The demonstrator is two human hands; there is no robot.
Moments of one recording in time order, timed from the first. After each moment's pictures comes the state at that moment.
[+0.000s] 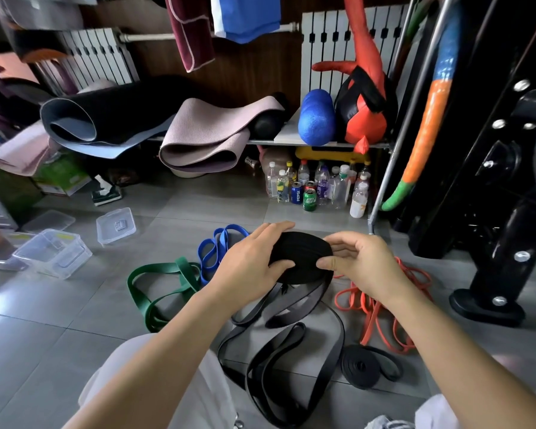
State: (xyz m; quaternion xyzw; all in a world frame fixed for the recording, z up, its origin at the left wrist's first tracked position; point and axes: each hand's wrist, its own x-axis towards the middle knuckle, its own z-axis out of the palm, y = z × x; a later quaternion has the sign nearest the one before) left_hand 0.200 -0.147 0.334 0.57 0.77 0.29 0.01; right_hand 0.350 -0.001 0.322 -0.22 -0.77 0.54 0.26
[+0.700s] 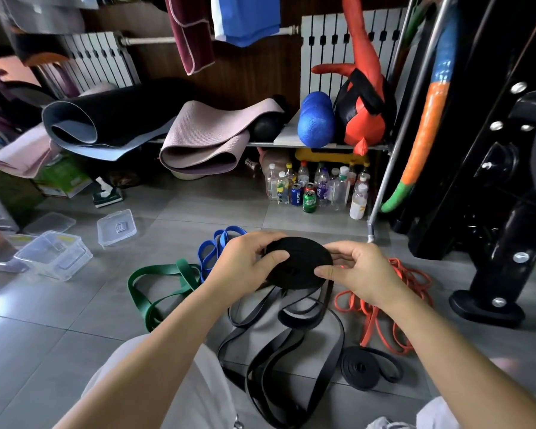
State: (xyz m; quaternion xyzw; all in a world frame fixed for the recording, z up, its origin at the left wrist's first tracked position) left_hand 0.192 -0.149 0.335 0.51 0.75 0.41 0.13; right_hand 0.356 -0.004 0.315 -0.21 -0.78 0.55 0.24
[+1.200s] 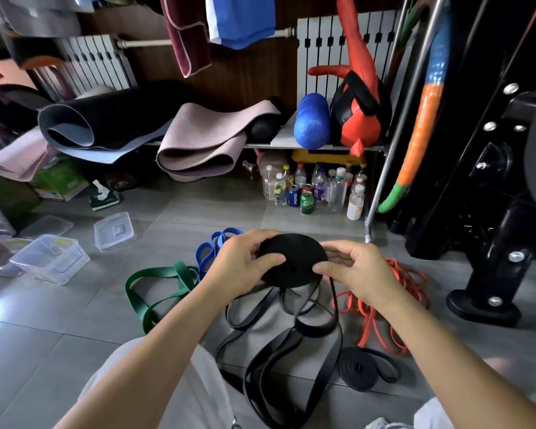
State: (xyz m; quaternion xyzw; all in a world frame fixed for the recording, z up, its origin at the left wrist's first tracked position) left_hand 0.195 -0.146 0.340 0.46 0.73 0.47 0.18; right_hand 0.359 -0.004 0.317 -0.20 -0.76 0.56 0.26
